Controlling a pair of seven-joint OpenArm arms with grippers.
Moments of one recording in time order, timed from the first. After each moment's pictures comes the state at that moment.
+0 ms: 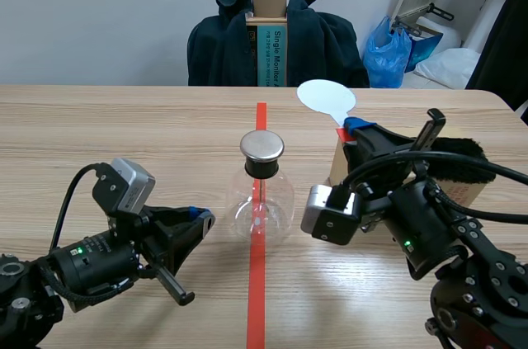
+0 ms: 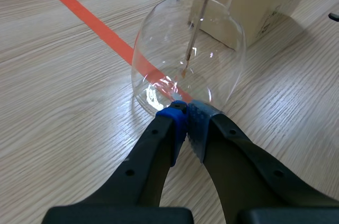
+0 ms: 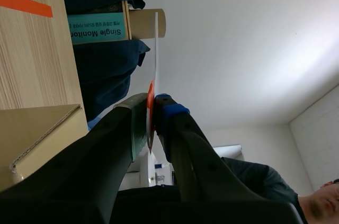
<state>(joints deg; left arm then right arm) 6.1 -24.1 24.4 69.5 -12.2 -28.9 -22.5 -9.6 23.2 -25.1 79.5 -67.8 -35.5 8.4</state>
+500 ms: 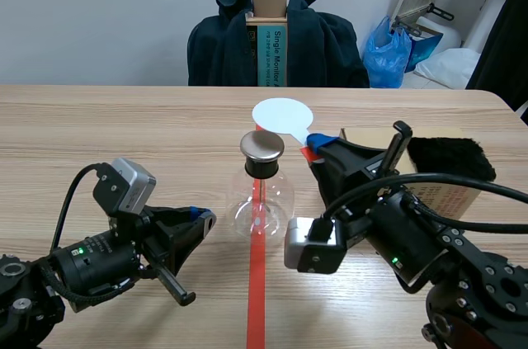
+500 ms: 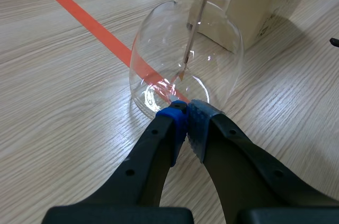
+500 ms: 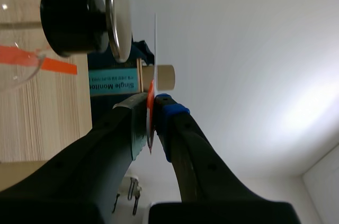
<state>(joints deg) 6.1 -24.0 24.4 69.5 -11.6 -28.9 -22.6 -9.6 23.0 -26.2 79.5 -68.7 -33.8 20.2</state>
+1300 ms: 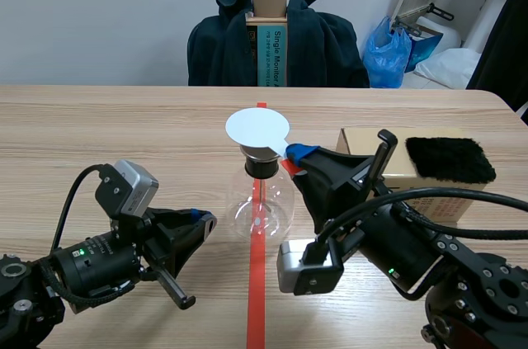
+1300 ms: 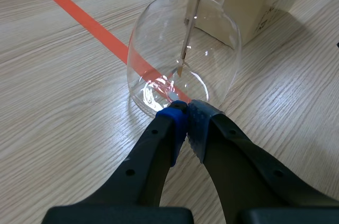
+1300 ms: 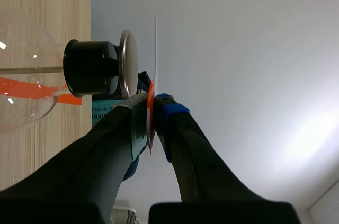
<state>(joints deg) 6.1 -24.0 24.4 69.5 -10.5 -28.9 -22.6 -9.6 23.0 -26.4 79.5 -69.2 -33.8 26.6</state>
